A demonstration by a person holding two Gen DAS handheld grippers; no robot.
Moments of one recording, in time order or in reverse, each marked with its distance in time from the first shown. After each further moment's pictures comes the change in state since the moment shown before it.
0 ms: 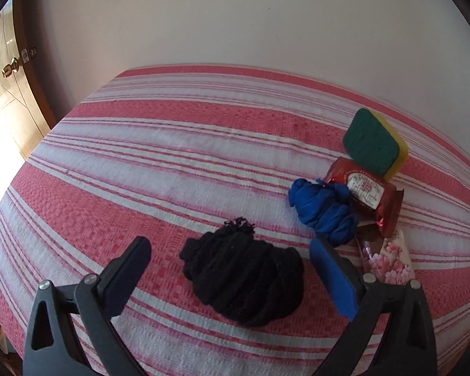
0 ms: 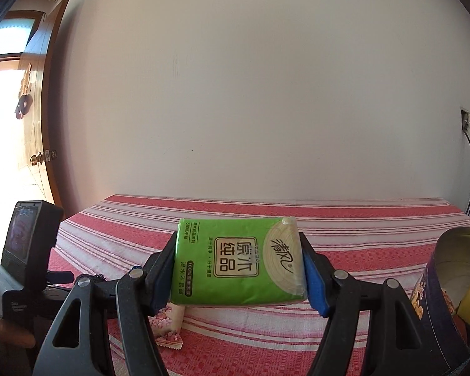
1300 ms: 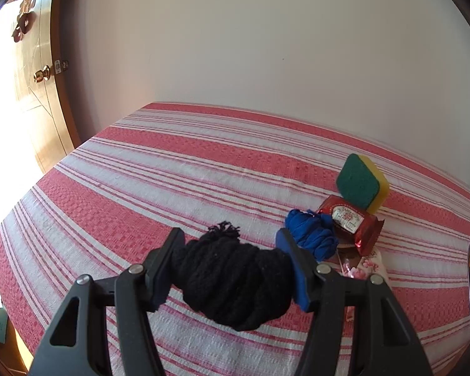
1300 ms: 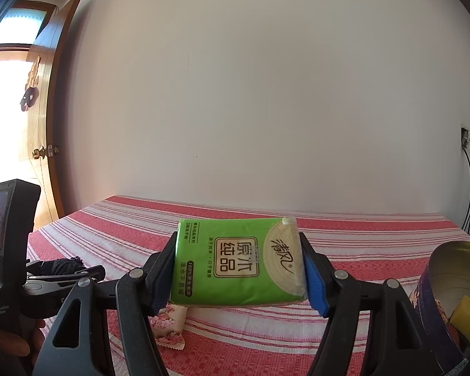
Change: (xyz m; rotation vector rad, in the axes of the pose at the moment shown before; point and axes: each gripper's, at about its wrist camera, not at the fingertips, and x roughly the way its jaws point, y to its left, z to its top) left arm -0.047 0.006 -0.017 -0.069 -0.238 0.037; right arm -0.015 0.010 -0.006 -0.048 -0.045 -0.012
